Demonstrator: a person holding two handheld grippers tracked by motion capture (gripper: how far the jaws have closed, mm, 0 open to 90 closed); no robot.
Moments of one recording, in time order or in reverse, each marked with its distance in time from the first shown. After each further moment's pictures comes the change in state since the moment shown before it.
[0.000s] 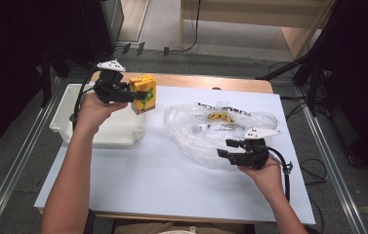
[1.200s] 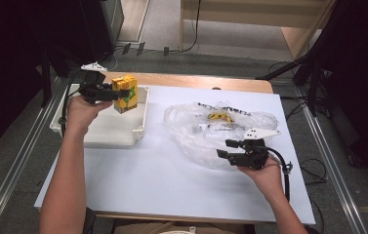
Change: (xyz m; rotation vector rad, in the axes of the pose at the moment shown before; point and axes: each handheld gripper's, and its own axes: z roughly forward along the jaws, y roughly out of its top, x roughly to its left) left arm 0.051 -0.035 -0.001 0.005 0.120 -0.129; right arm 0.001 0.000 0.001 0.007 0.004 -0.013
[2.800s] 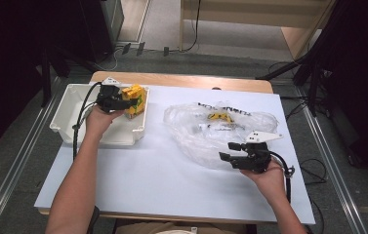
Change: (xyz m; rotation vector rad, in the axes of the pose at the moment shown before) left arm 0.018 -0.040 0.067 -0.007 0.073 0.002; right arm 0.001 -0.008 -0.006 0.009 -0.021 0.002
